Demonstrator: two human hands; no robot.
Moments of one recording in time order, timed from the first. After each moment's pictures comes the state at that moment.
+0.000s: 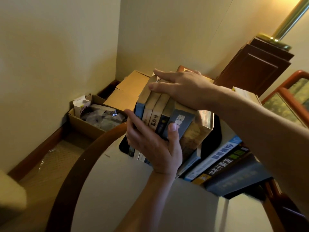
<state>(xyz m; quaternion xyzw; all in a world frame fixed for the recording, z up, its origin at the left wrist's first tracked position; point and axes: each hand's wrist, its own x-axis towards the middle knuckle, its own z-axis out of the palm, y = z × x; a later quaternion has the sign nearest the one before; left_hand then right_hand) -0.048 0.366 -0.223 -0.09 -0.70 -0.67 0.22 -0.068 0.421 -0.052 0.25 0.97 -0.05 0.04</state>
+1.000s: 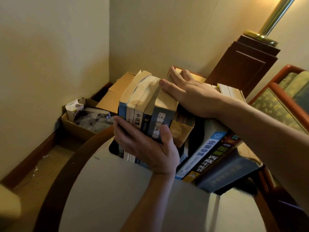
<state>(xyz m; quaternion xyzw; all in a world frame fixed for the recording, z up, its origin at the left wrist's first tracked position) -0.028 0.383 -0.221 -0.05 -0.69 -0.68 0.23 -0.025 0.455 -0.063 0.30 0.95 -0.03 0.05</state>
